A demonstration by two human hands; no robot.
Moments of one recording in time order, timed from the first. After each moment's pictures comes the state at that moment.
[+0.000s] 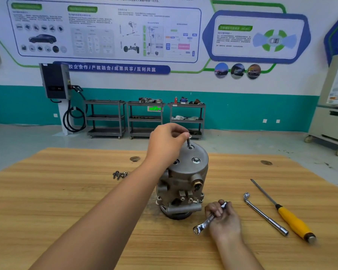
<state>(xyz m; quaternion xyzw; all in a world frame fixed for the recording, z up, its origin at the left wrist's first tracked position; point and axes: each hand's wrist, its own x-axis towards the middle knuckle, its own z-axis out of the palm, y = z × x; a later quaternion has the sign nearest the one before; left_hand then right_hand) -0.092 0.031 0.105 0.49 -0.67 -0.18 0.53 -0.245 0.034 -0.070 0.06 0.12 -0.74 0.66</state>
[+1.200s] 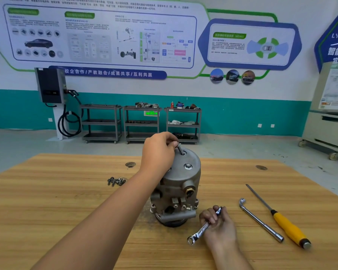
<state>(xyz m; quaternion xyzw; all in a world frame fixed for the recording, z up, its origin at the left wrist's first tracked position) -0.093 0.016 0.095 0.55 -0.67 -0.09 0.50 -0.243 0.038 -0.067 0.04 0.16 -0.74 0.65</state>
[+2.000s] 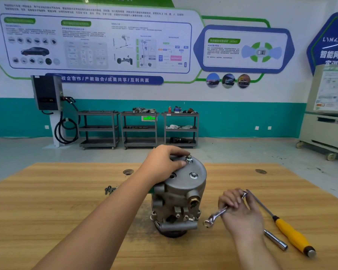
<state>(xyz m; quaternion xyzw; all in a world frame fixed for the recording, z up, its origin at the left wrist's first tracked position) -0.085 0.011 0.099 0.48 -0.78 -0.17 0.36 -0.273 0.041 -0.012 -0.02 -0.01 -0.76 0.65</state>
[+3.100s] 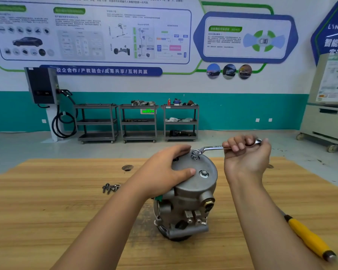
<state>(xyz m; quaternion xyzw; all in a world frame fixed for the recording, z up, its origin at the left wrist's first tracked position) -0.072 0.008 0.079 0.42 -0.82 -0.20 0.34 -0.255 -0.011 0.081 -0.23 0.05 -0.85 0.47</state>
